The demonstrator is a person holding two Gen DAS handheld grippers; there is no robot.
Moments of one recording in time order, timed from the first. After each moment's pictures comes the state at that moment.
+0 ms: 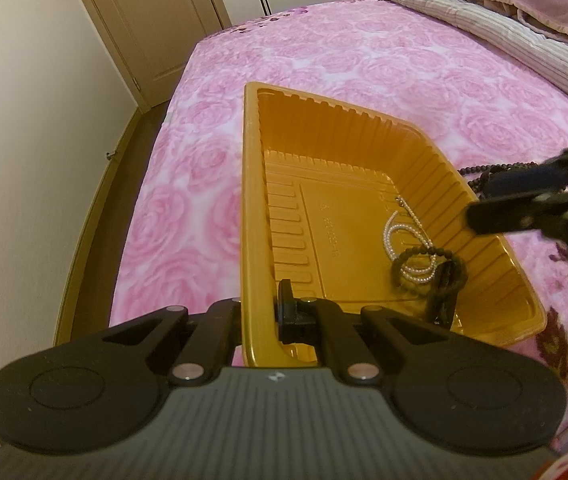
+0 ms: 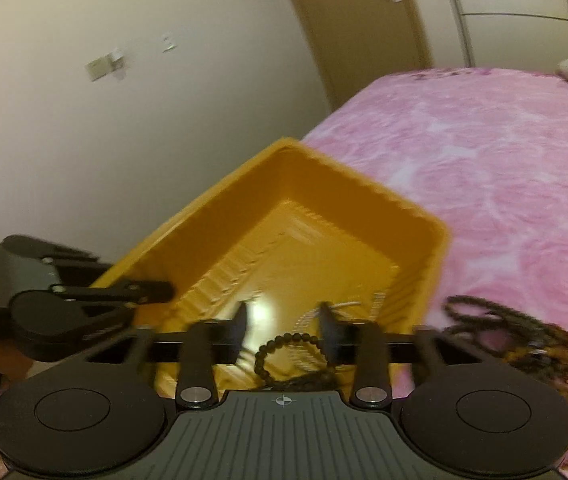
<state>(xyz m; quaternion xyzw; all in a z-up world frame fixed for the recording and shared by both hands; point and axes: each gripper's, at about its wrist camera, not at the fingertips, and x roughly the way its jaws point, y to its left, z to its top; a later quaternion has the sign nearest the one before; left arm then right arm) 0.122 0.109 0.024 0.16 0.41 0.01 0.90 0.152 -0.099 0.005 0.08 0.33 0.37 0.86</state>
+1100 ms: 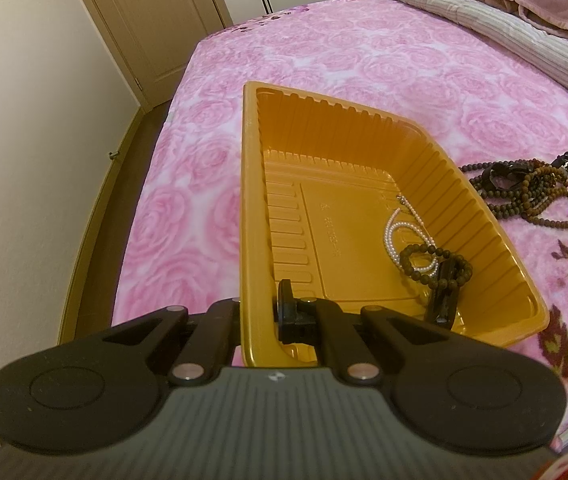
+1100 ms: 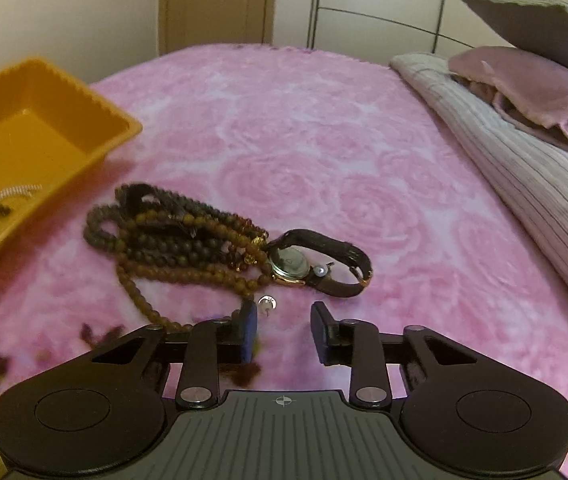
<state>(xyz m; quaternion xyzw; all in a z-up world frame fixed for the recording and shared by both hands) 0.122 0.109 0.024 0.16 0.41 0.02 0.90 0.160 -0.237 -0.089 -0.06 0.36 0.13 0.92</state>
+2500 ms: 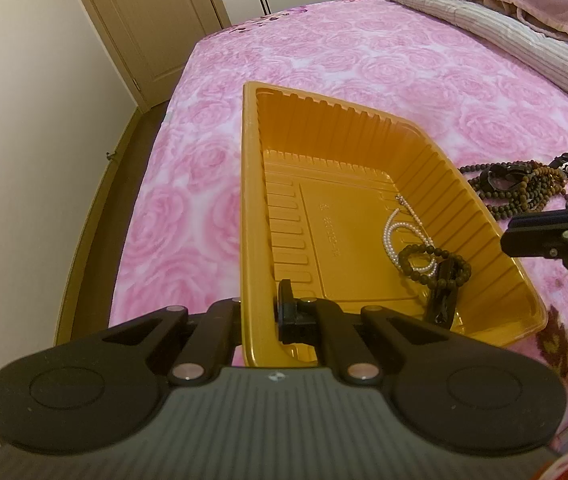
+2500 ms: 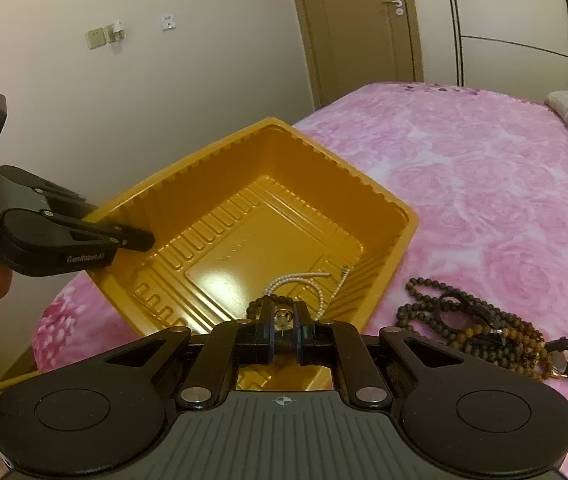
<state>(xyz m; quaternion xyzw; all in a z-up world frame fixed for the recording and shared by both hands) 0.121 0.107 0.023 0.16 0.41 0.02 0.90 0.122 -0.100 -0.005 0.01 0.32 0.35 0.88</state>
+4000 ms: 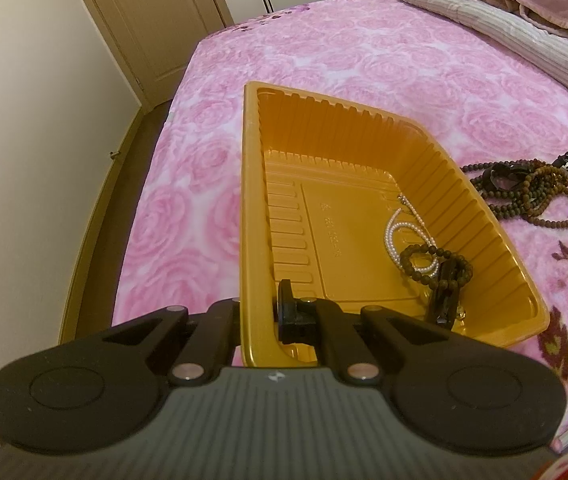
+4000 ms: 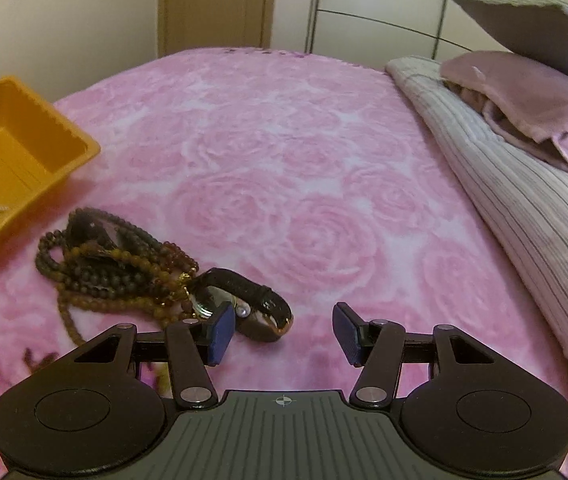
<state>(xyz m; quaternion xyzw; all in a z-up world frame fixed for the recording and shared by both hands) 0.123 0.106 0.023 0.16 0.41 0.02 0.90 0.196 -0.280 -0.076 -0.07 0.35 0.14 0.92</state>
